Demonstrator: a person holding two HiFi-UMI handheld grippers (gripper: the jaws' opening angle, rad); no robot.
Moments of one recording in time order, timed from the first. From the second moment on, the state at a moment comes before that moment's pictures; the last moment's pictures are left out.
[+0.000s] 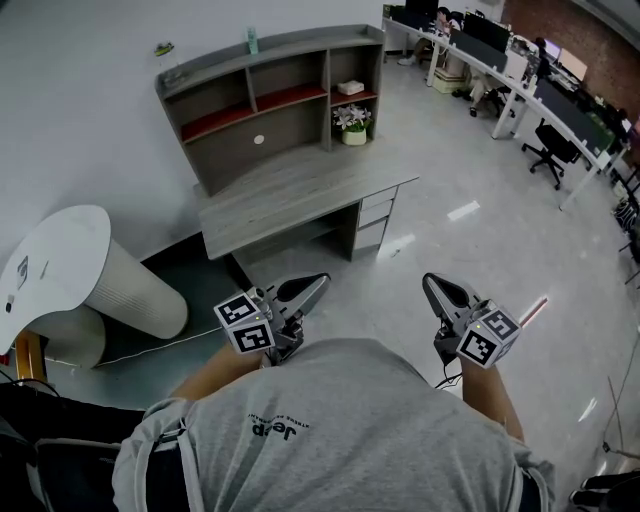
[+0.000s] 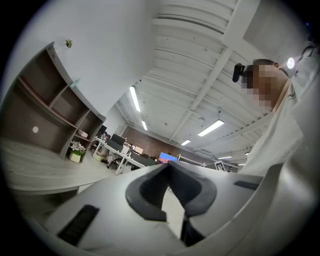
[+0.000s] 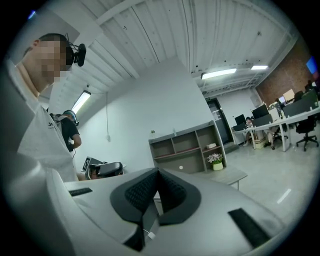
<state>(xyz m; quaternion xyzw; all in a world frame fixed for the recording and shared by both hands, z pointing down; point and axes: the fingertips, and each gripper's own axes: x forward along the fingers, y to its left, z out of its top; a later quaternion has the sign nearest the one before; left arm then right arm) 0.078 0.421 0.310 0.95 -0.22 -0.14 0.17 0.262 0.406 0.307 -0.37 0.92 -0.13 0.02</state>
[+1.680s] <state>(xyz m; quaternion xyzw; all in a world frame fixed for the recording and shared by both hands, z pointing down) 0.101 0.251 0.324 0.95 -0.17 -0.15 0.20 0.296 0.258 0.316 -0.43 0.90 -0.13 0.01</state>
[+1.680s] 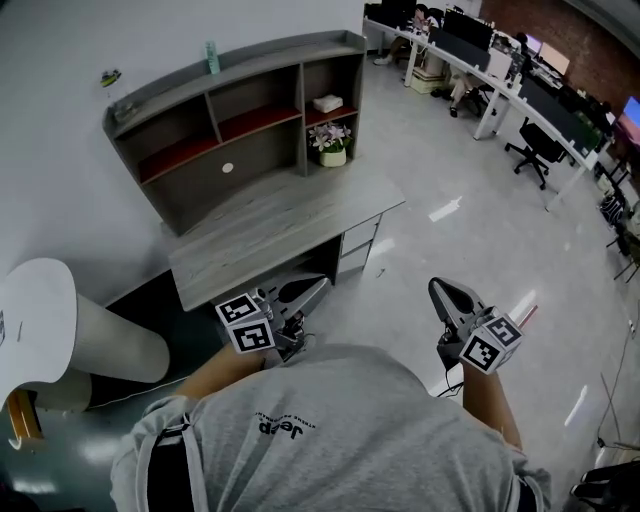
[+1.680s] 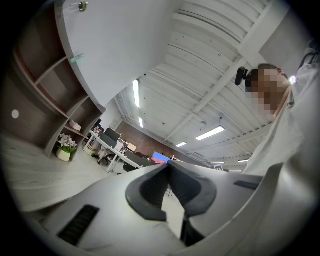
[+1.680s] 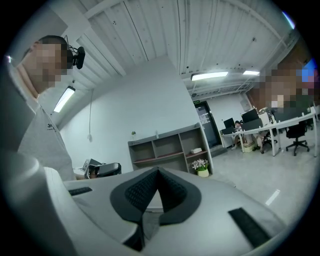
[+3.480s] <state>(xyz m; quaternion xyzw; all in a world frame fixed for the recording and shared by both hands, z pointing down) 0.046 -0.158 0.341 0.93 -0.28 -0.14 0.18 0.213 -0.220 0.345 -0.27 0.95 -0.17 -0.01</state>
